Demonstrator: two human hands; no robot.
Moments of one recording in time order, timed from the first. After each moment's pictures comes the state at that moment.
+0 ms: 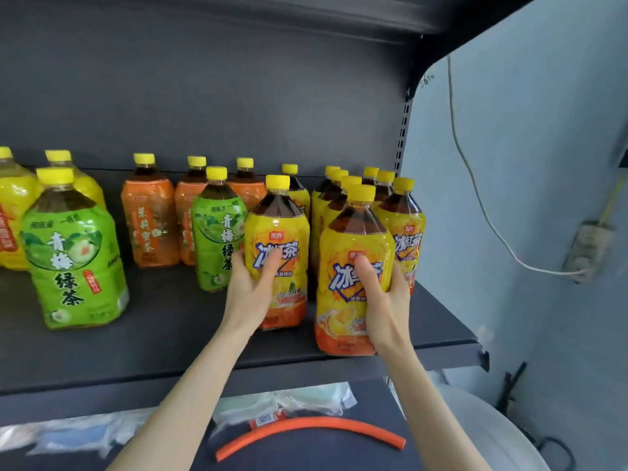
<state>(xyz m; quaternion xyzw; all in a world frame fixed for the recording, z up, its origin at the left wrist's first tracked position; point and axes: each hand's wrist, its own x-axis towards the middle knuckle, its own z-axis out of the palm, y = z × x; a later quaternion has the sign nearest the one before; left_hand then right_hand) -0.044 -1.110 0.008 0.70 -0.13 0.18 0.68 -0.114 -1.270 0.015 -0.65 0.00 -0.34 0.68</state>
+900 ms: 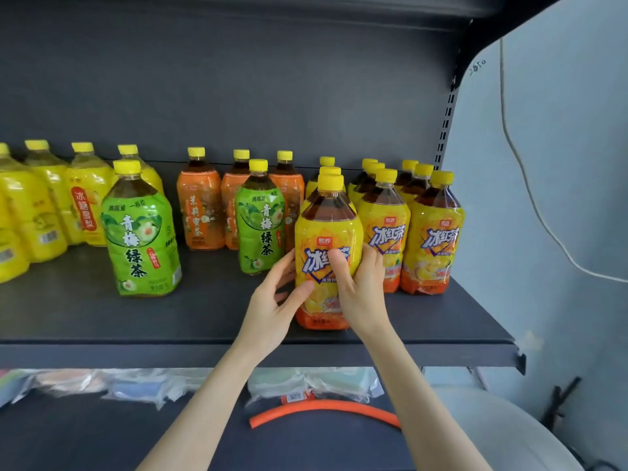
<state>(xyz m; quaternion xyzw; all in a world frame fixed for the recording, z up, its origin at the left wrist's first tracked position) -0.087 -1.083 -0.012 0.73 -0.22 0.14 0.63 -0.091 -1.223 0.009 -0.79 -0.03 -0.29 0.54</state>
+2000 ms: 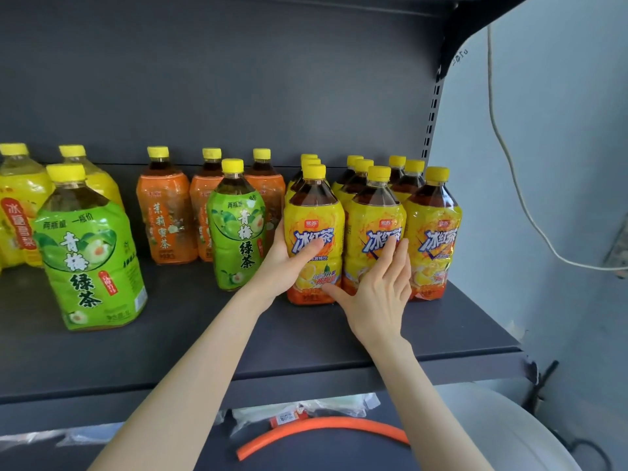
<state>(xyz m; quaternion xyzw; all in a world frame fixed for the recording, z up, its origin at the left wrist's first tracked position) 0.015 -1.116 0.024 0.71 -0.22 0.02 0.66 -0.046 -1.249 -0.020 -0.88 0.15 -0.41 0.20</state>
